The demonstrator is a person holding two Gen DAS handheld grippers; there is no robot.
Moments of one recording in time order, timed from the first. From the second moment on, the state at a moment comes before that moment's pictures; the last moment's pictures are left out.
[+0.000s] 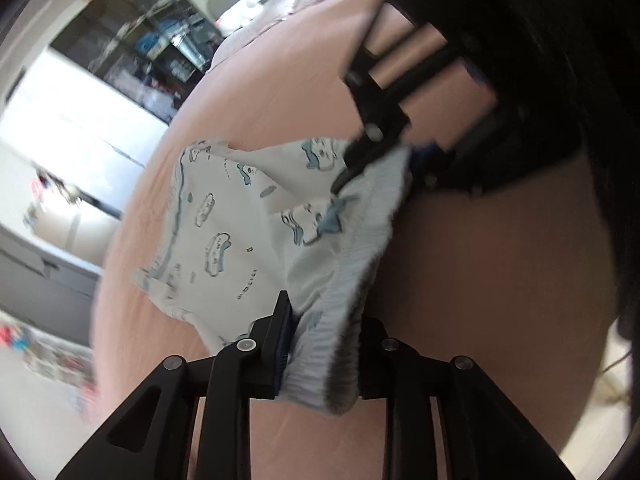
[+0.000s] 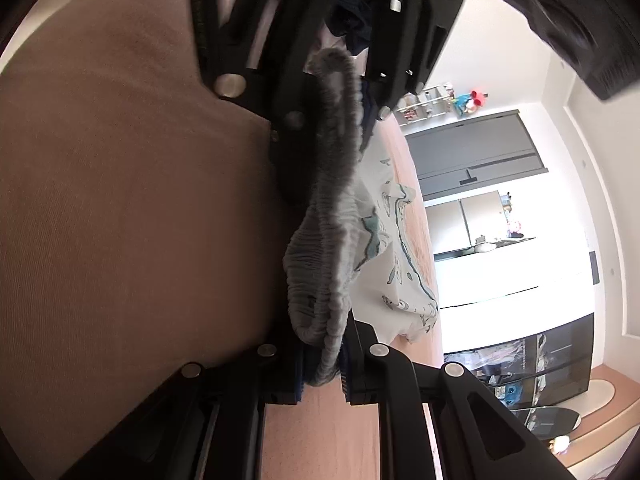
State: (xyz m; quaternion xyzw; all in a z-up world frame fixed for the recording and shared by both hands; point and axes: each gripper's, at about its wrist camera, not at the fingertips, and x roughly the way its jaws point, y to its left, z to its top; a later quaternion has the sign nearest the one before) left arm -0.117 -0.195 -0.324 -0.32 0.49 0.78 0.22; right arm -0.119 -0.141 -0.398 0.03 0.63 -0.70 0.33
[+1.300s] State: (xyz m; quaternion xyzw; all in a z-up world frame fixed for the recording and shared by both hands) left arm -0.065 -0.200 -0.340 -0.27 0.53 0.78 0.19; right arm -0.056 -0.171 -0.379 0.05 0.59 -0.73 0.33
